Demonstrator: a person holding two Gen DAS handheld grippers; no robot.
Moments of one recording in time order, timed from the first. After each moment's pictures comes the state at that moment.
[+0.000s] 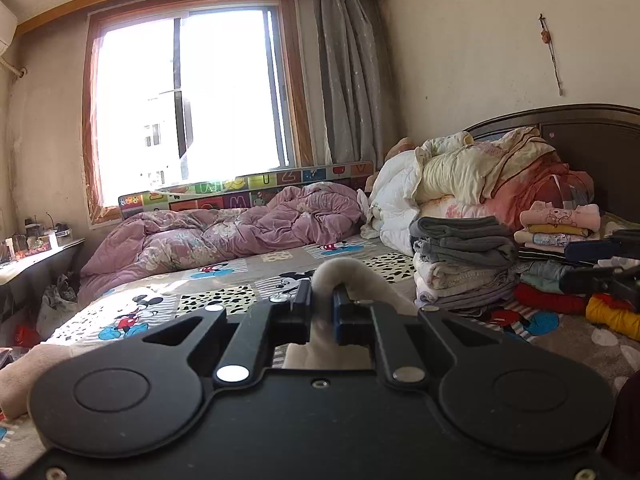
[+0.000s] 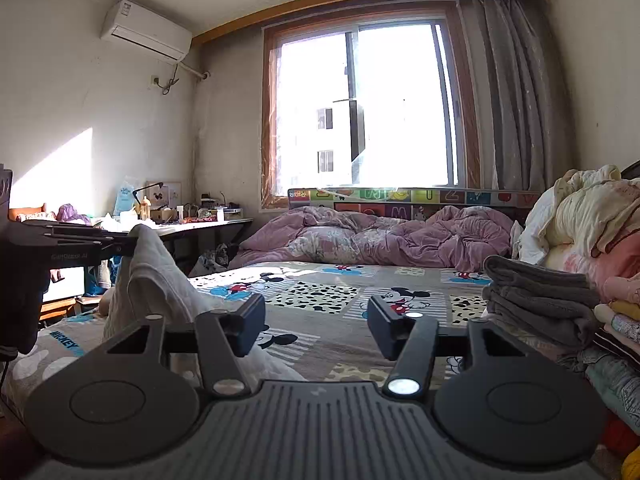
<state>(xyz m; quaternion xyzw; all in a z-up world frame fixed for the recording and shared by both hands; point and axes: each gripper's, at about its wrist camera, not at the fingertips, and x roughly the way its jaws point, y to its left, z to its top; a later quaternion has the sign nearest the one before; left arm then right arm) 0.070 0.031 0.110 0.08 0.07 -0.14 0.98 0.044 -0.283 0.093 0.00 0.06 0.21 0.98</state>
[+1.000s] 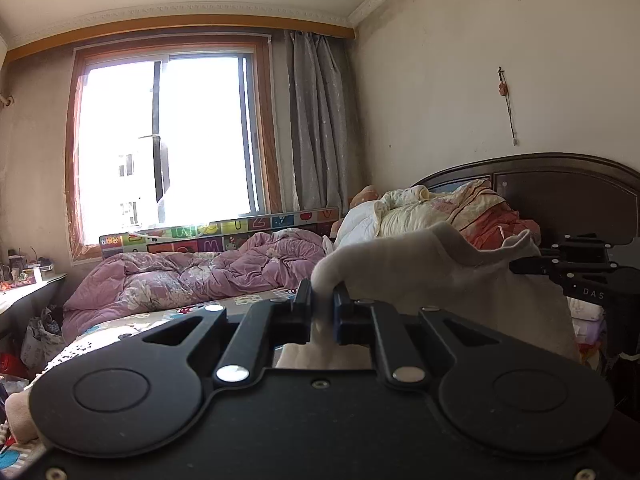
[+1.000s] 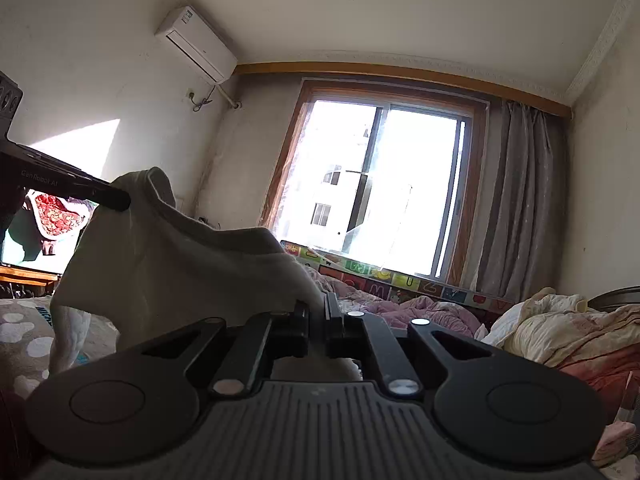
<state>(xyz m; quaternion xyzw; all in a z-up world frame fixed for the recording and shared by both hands) -0.046 0.052 0.185 0.06 0.02 -0.20 0.98 -0.057 -0.289 0.169 -0.10 -0.05 0.19 0.98</state>
